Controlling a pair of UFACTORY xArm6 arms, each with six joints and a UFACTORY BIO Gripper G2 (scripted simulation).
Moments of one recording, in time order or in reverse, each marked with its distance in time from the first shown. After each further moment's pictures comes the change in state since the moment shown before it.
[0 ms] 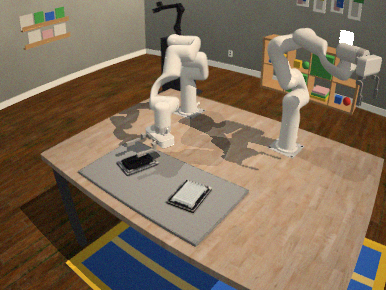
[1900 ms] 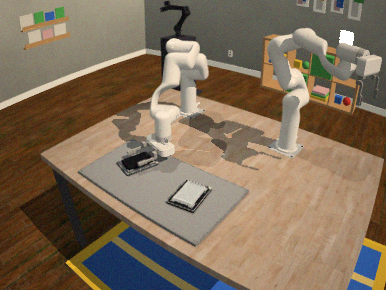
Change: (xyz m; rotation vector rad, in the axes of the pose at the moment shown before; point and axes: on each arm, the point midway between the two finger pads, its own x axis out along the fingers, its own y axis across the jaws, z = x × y) left arm 0.000 0.000 0.000 0.000 0.000 0.000; right arm 0.000 0.000 -0.047 0.000 0.000 0.000
